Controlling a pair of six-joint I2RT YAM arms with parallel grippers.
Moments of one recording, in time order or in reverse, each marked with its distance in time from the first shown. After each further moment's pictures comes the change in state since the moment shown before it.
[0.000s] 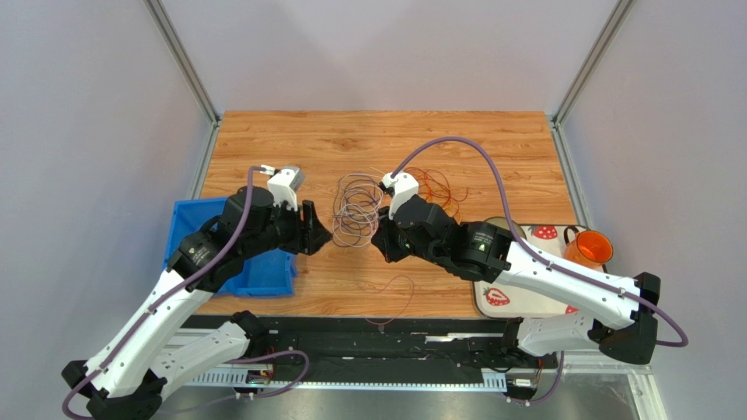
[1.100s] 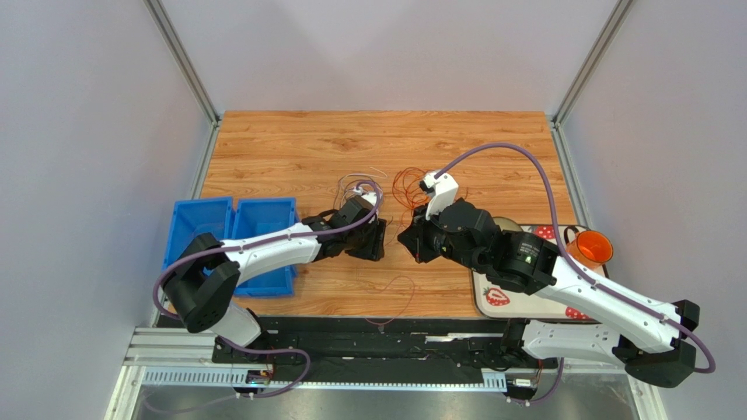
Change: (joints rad) left arm -0.180 0.681 -0.208 0.563 -0.086 -0.094; right arm -0.056 -0.220 -0.115 -0.018 -0.009 -0.014
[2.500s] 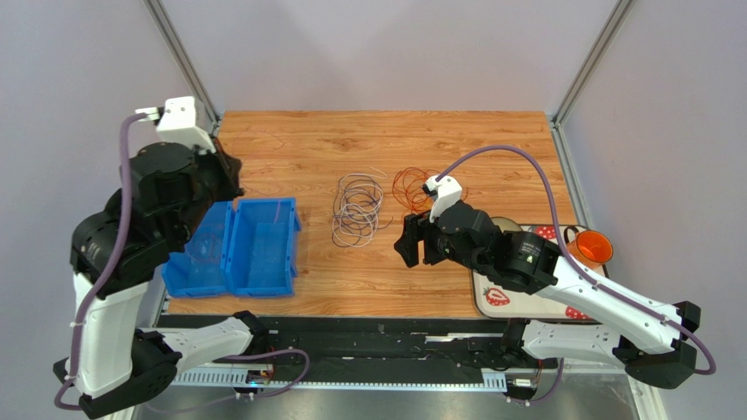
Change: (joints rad) left arm 0.183 -0.442 1.013 -0.926 -0.517 0.164; right arm -0.010 -0.006 0.000 -0.095 0.037 0.002
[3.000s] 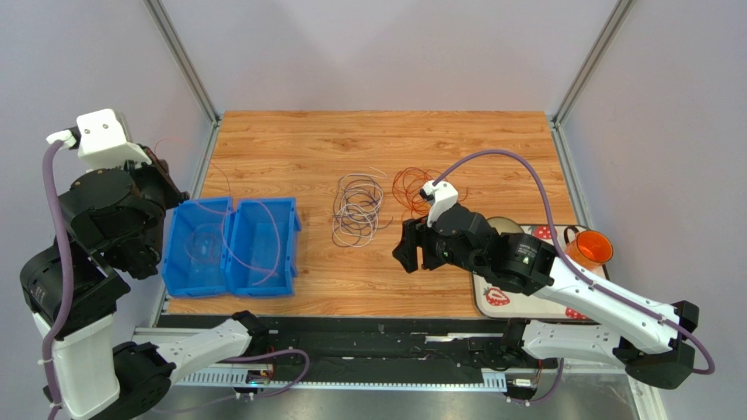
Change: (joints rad) left arm 0.013 -0.084 0.096 -0.020 -0.377 0.131; right arm 0.000 -0.003 -0.031 0.004 -0.058 0.032
